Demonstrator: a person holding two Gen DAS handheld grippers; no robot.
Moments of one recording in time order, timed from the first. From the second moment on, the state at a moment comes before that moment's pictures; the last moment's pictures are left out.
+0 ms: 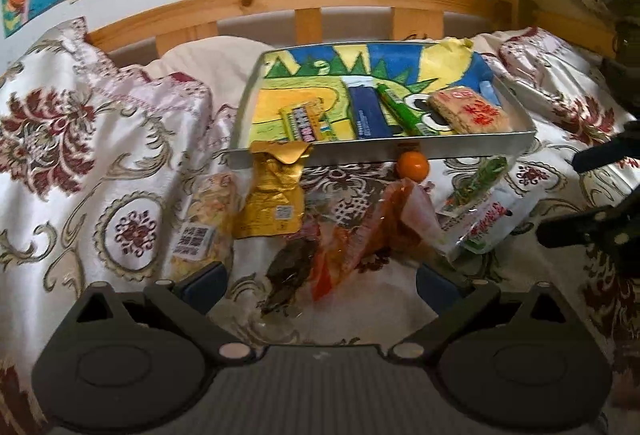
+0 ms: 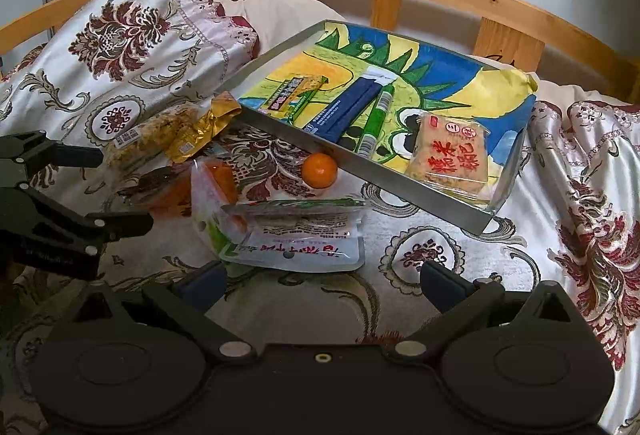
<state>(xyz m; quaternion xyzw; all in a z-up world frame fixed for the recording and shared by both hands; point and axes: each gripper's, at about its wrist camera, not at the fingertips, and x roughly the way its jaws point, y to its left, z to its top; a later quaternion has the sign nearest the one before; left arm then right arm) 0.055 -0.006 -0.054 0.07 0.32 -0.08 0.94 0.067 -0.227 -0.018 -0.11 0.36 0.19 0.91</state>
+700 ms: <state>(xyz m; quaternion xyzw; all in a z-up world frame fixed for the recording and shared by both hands) 0.076 -0.011 -0.060 0.10 0.32 -0.11 0.93 0.079 -0.224 -0.027 -0.23 0.28 0.29 0.88</state>
